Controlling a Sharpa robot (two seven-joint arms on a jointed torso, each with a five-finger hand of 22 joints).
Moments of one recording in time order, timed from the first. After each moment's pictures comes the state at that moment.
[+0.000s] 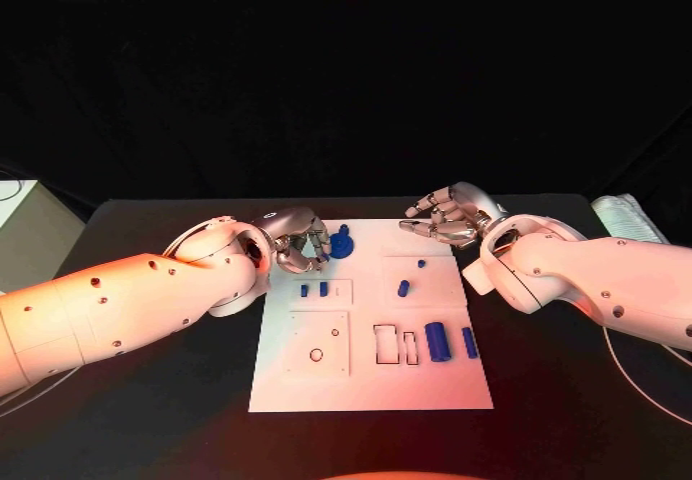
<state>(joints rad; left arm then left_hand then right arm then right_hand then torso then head) 1.26 -0.69 -0.07 1.45 -1.34 -0.26 -0.14 1.50 -0.24 0.58 0.18 0.25 0.95 0.15 0.38 0.36 1.06 0.09 0.40 0.11 1.26 0.02 1.40 0.89 0.15 1.06 0.13 1.21 1.02 1.32 -0.90 -0.15 1.61 -0.80 -0.59 -0.10 1.33 -0.16 0.19 0.29 0.18 0.88 0.16 0.27 0.26 1.26 0.08 1.21 1.22 1.47 0.00 1.53 1.31 0.01 1.47 0.11 1.54 1.31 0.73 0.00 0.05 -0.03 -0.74</state>
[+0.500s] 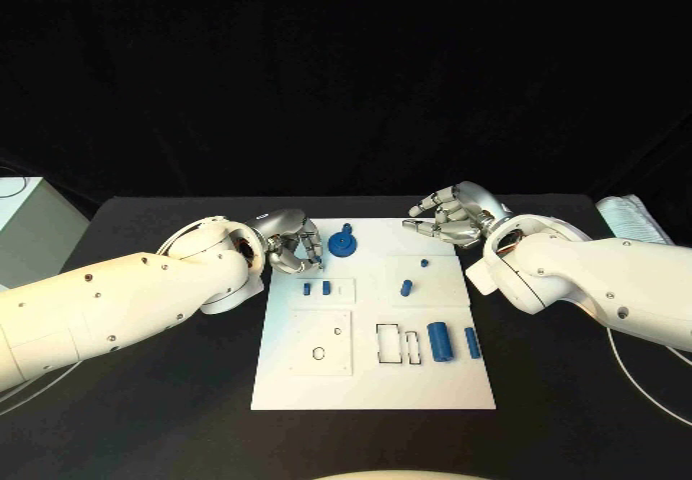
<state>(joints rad) 1.26 -0.71 -0.08 1.42 -1.30 -0.23 -0.14 1.50 -0.24 0.58 0.18 0.25 0.95 0.15 0.38 0.36 1.06 0.09 0.39 0.11 1.26 0.02 1.40 0.89 0.15 1.06 0.13 1.21 1.02 1.32 -0.89 -0.15 1.61 -0.80 -0.59 -0.10 1.33 -0.16 0.19 0.29 0.18 0.88 0.16 0.27 0.26 1.26 0.08 1.21 1.22 1.47 0.00 1.53 1.31 0.01 1.47 0.11 1.54 1.31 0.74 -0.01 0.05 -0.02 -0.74</state>
